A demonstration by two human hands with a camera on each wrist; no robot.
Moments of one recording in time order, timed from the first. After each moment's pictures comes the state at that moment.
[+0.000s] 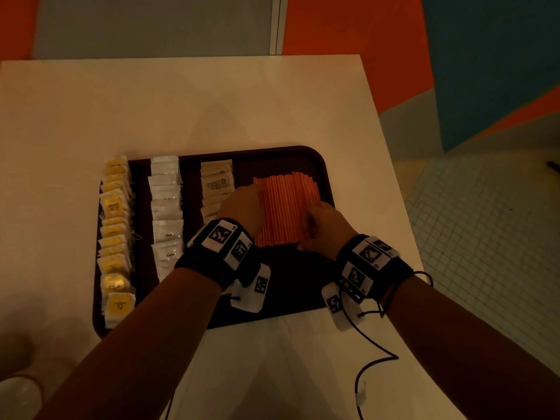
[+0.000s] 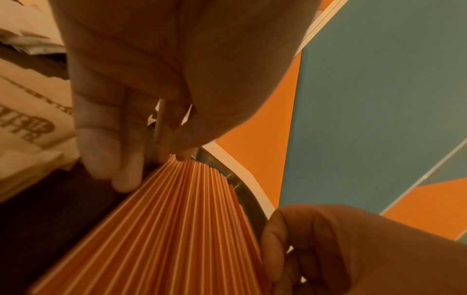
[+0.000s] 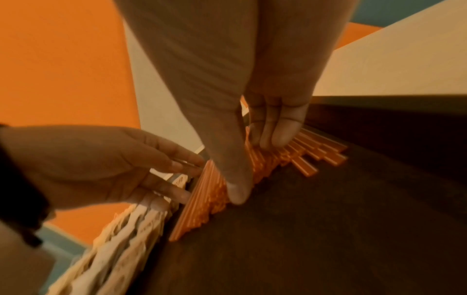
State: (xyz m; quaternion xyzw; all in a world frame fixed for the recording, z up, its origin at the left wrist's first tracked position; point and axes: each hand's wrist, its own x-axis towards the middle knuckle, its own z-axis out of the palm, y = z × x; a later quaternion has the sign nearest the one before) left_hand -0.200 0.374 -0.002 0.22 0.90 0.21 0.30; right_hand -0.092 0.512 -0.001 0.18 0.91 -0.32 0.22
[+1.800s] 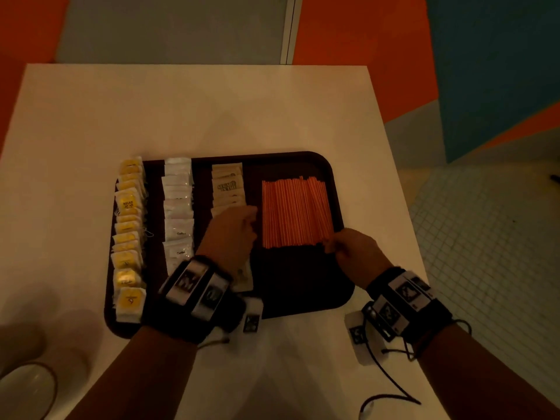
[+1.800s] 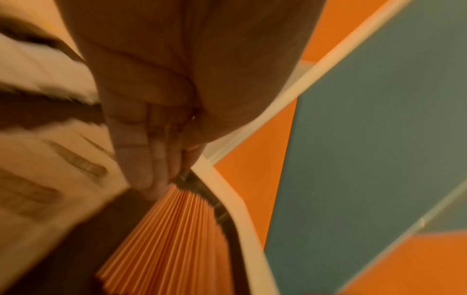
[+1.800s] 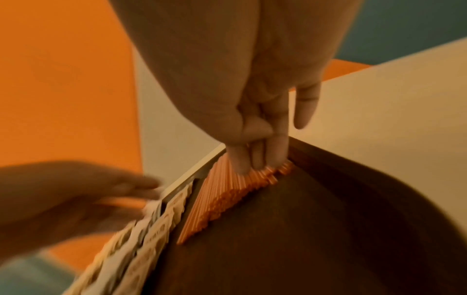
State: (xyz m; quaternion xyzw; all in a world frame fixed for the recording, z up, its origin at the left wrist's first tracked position) left_hand -0.167 0.322 0.034 0.13 0.86 0.38 0.32; right_hand -0.040 0.516 0.005 0.21 0.92 -0.32 0.13
